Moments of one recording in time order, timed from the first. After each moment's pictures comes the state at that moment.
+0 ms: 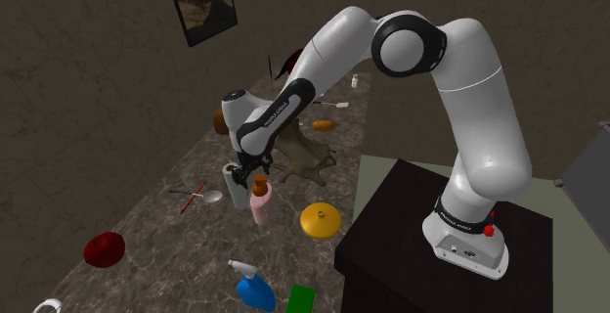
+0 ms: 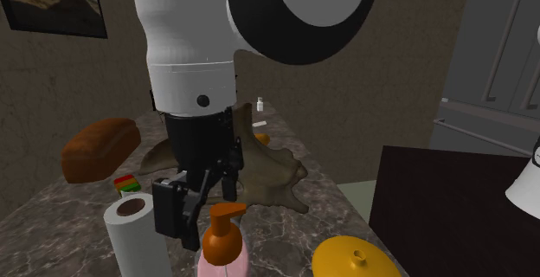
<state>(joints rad) 0.20 0.57 0.18 -1.83 -0.13 2.37 0.58</state>
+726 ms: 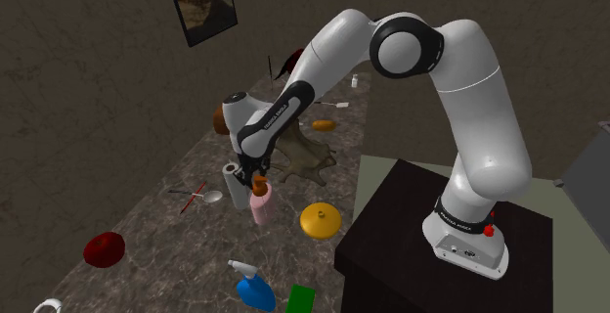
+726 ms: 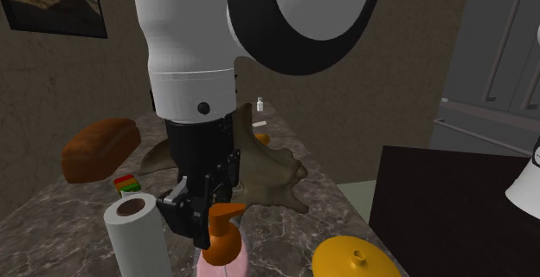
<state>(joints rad) 0.20 0.58 0.18 -1.83 -0.14 2.38 0.58</state>
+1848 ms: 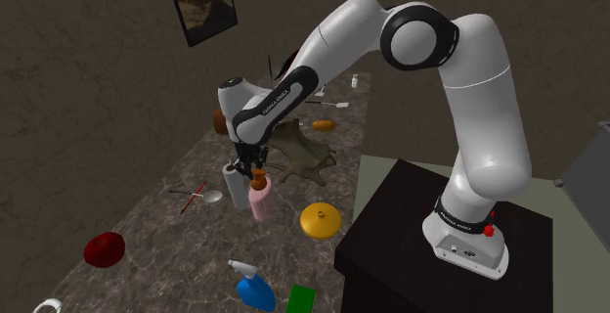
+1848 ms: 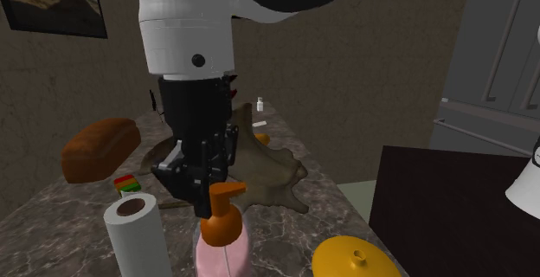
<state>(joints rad) 0.19 0.51 0.19 -1.82 -0.12 2.30 0.57</state>
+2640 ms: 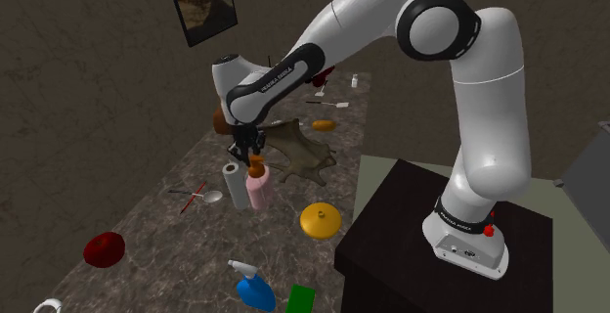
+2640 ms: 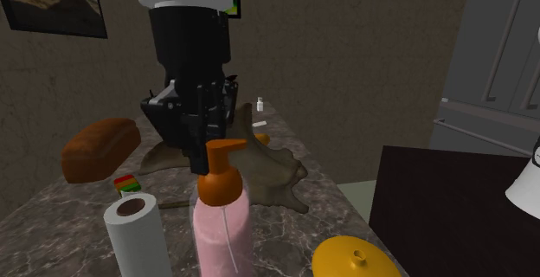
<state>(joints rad) 0.18 0.41 0.21 -1.80 -0.09 2.18 0.55</state>
